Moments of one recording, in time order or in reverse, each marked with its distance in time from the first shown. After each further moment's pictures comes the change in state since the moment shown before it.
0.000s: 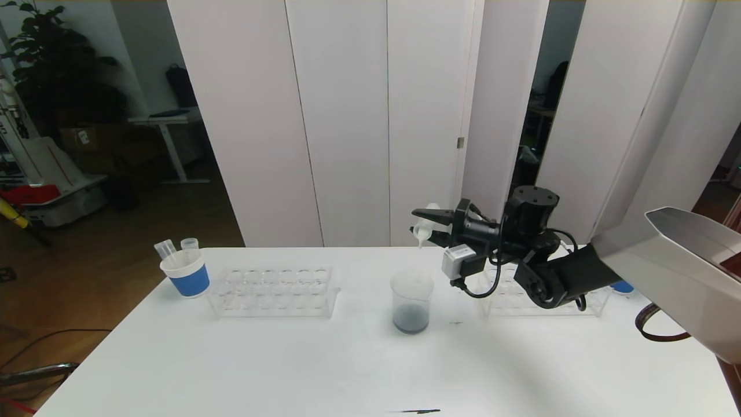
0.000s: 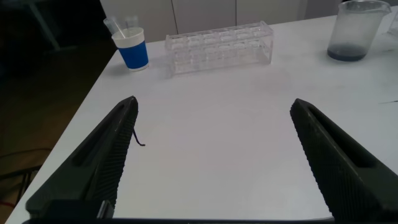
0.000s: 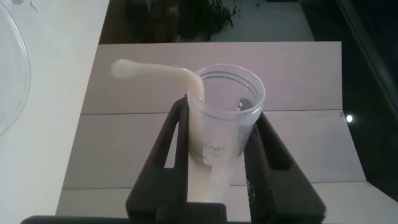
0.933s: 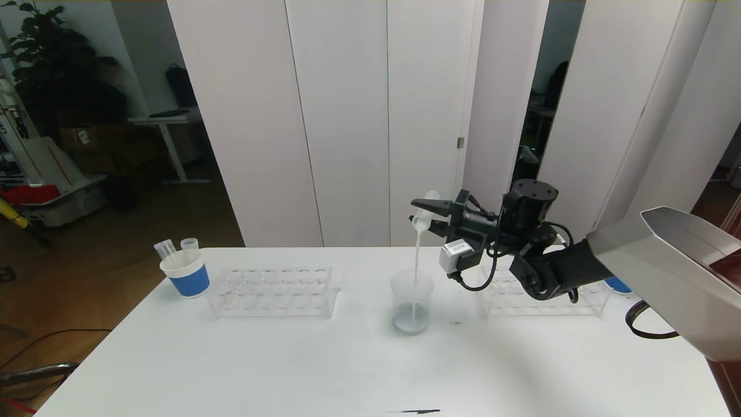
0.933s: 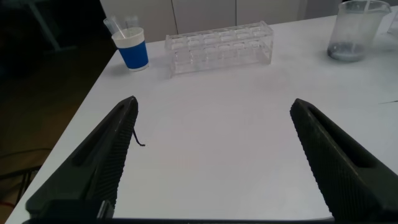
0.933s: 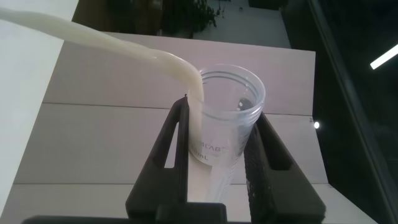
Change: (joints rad) left arm 0.000 0.000 0.000 0.000 0.000 0.000; right arm -0.007 0.032 -0.089 -0.004 0.000 -0.077
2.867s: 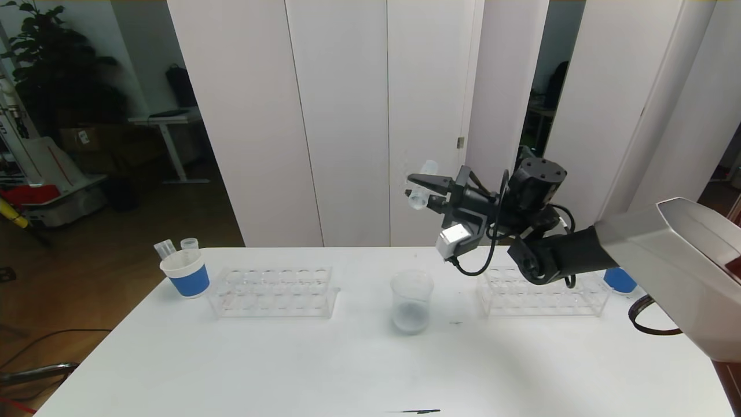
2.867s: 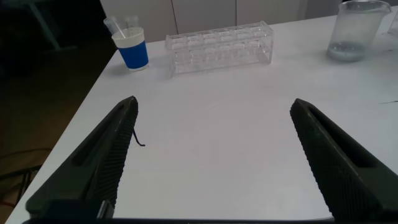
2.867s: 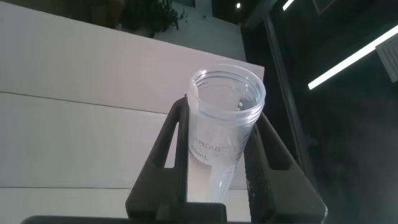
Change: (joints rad) left arm 0.000 0.000 0.000 0.000 0.000 0.000; right arm 0.014 -0.024 -0.101 -0.024 0.009 -0.093
